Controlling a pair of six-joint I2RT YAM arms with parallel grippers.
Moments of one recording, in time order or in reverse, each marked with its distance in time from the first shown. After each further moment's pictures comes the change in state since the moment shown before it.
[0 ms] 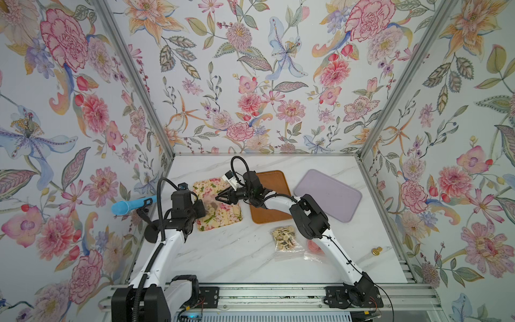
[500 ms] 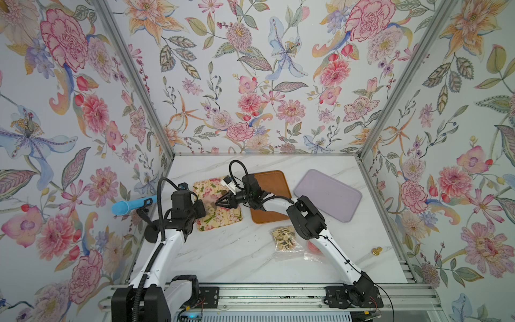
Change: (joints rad) left arm 0.000 0.000 0.001 -0.001 0.000 0.008; right arm 0.006 0.052 0.016 0.032 -0.143 0.016
